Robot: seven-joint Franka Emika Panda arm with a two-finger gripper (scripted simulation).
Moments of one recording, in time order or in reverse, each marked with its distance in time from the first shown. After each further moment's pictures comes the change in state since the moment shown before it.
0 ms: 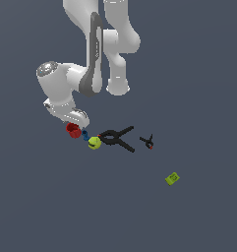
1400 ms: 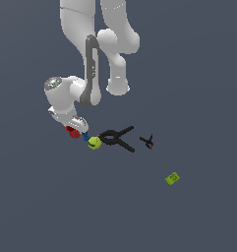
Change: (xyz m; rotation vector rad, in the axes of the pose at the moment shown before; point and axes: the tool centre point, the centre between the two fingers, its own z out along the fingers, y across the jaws) arm -0.011 0.025 0.065 -0.009 0.004 0.044
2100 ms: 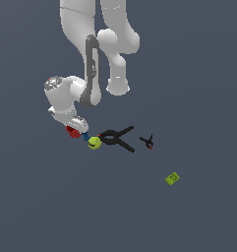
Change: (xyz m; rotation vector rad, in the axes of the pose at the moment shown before) arm -0.001 0.000 0.000 0.001 0.001 0.001
